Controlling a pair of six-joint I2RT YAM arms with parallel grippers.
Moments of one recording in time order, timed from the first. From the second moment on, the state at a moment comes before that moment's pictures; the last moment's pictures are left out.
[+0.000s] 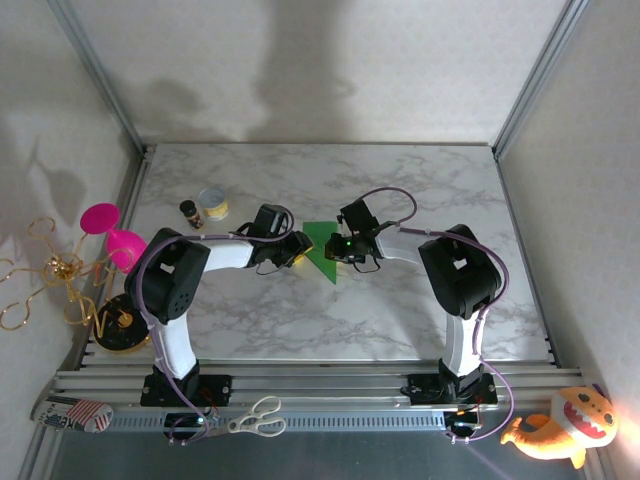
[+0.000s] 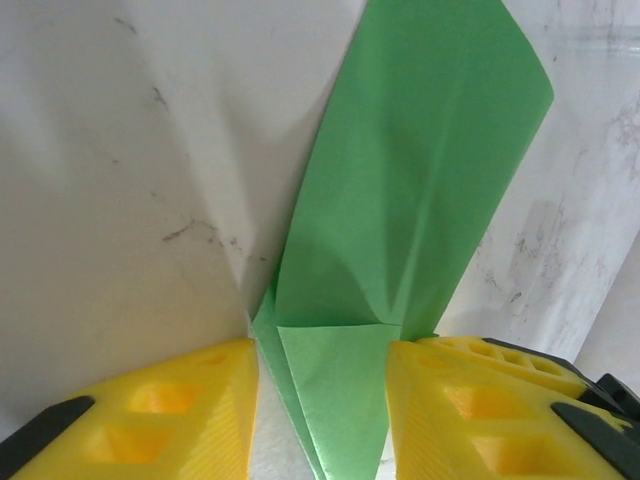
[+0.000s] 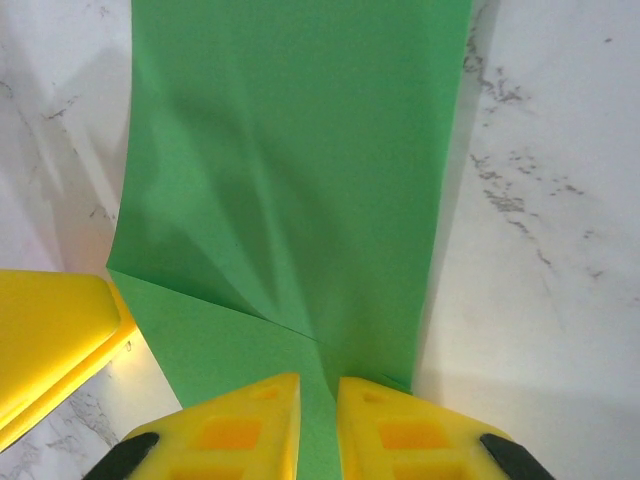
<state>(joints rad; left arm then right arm) -0.46 1.88 0.96 0.05 0.36 -1.13 0.59 1.93 1.12 -0.20 -0.30 0.61</state>
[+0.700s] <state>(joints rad) -0.45 1.90 1.00 0.07 0.42 -1.05 0.59 1.93 1.12 -0.20 -0.30 0.59</state>
